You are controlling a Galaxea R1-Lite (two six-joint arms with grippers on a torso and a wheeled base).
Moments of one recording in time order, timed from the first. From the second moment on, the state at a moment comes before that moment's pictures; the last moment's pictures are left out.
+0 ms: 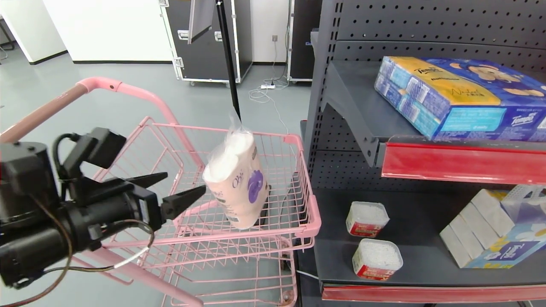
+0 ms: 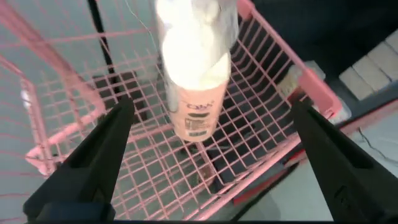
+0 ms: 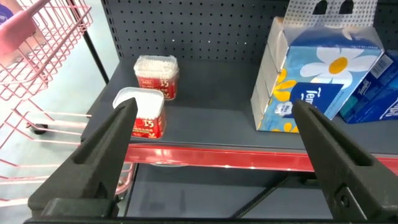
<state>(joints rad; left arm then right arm) -0.37 1.40 -0.47 -0.67 -0.20 -0.11 0.00 0.00 0.00 0.01 -0.02 -0.03</state>
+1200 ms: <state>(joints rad) -0.41 1.82 -0.67 -0.77 -0.16 -0.06 0.00 0.00 0.00 0.01 -0.02 -0.03</state>
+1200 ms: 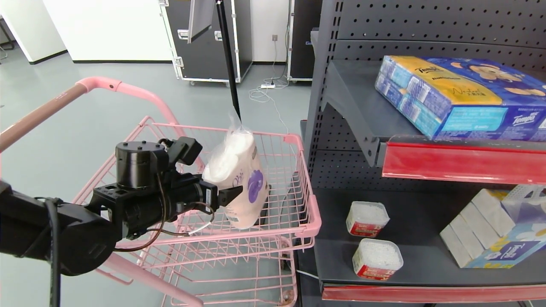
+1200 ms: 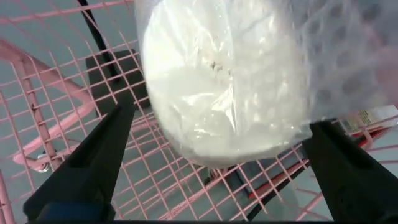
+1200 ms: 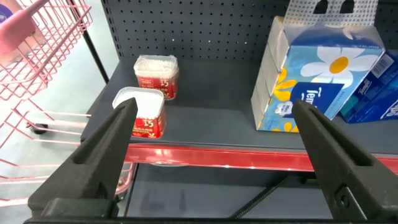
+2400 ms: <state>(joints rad) -0.45 1.93 -0.81 -0.77 -0.09 -0.06 0.00 0.00 0.00 0.01 -0.02 -0.03</state>
